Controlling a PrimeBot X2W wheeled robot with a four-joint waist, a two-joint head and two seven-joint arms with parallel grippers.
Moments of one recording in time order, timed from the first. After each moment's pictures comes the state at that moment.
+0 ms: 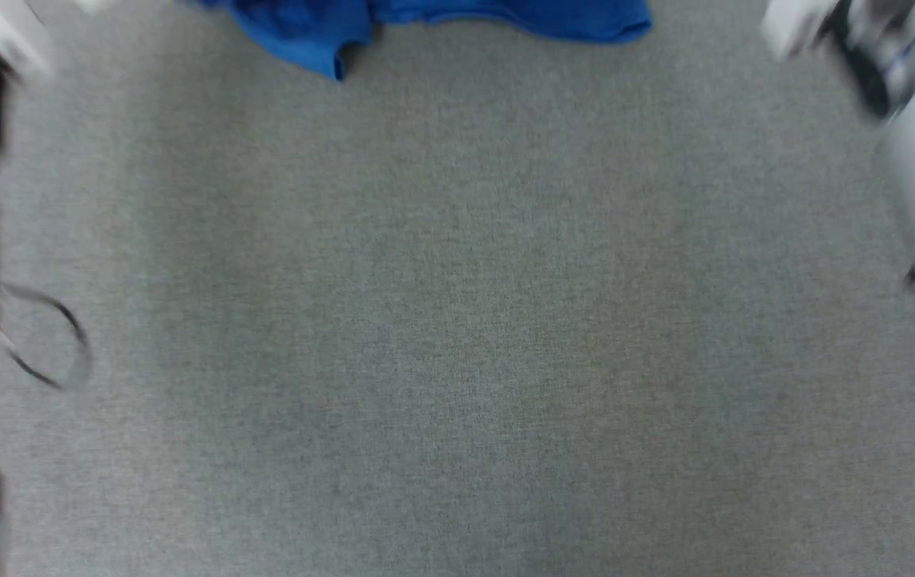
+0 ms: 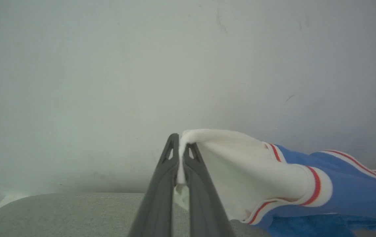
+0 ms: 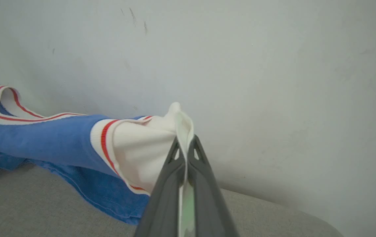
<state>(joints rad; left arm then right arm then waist) -1.24 0.48 -0.34 0.97 -0.52 0.00 -0.18 -1.30 -0.23 0.38 0.99 0.32 0.13 -0.08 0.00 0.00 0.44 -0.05</state>
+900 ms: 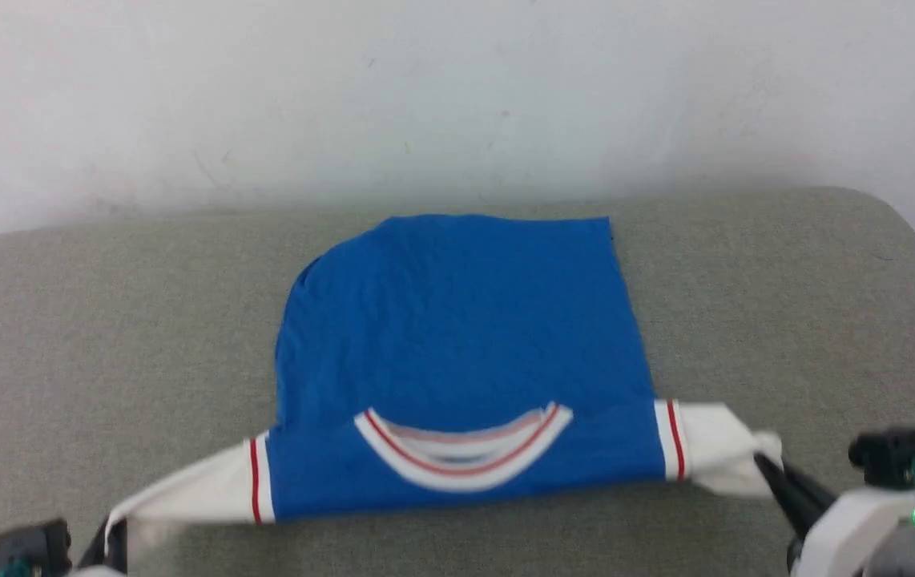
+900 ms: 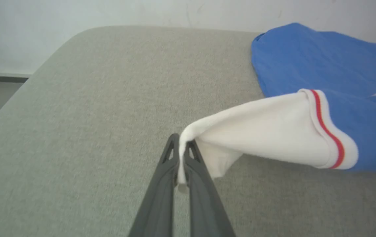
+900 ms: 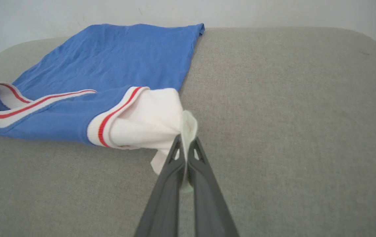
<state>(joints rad) 0.18 0.58 -0.24 0.04 -0.65 0.34 0.01 0.03 -0.38 0.16 0.13 0.53 0.13 0.20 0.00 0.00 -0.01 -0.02</state>
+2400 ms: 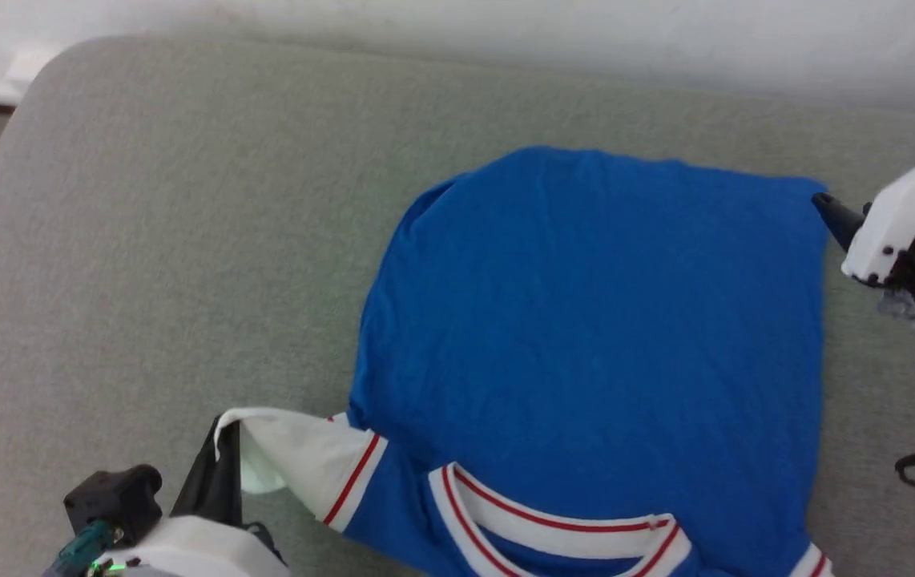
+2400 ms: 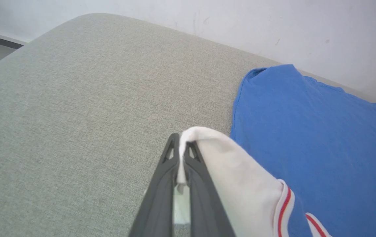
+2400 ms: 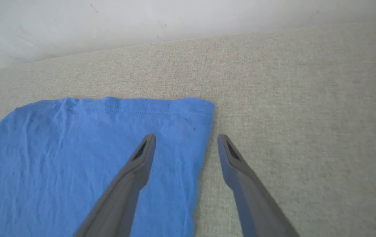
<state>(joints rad) 0.14 0.44 -0.33 -0.27 -0.62 0.42 -0.04 -0.77 -0.26 -0.14 0.80 0.38 0.13 0.49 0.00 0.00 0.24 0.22</state>
